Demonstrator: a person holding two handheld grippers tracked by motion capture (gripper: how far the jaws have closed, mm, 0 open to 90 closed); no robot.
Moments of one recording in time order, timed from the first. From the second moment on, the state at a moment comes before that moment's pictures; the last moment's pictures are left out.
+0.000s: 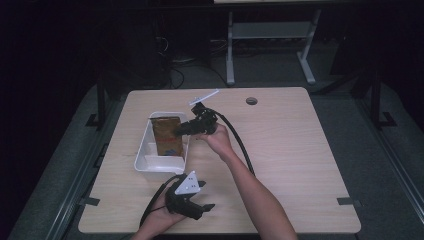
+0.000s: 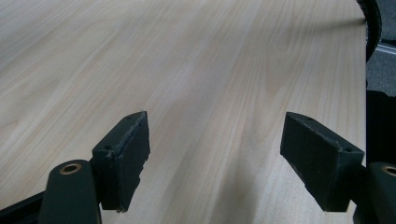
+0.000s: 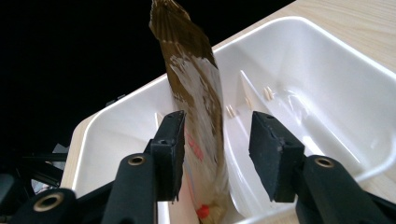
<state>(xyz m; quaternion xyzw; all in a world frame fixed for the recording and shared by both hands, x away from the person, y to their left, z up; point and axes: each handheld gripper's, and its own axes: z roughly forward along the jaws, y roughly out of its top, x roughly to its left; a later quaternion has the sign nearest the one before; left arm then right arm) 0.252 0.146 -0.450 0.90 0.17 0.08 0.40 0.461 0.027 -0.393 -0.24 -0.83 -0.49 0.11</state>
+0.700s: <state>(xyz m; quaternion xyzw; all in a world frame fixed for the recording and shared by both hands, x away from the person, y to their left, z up) 0.253 0.146 -0.449 0.89 0.18 0.08 0.42 0.441 -0.023 -0.384 -0.24 -0.82 -0.51 0.11</state>
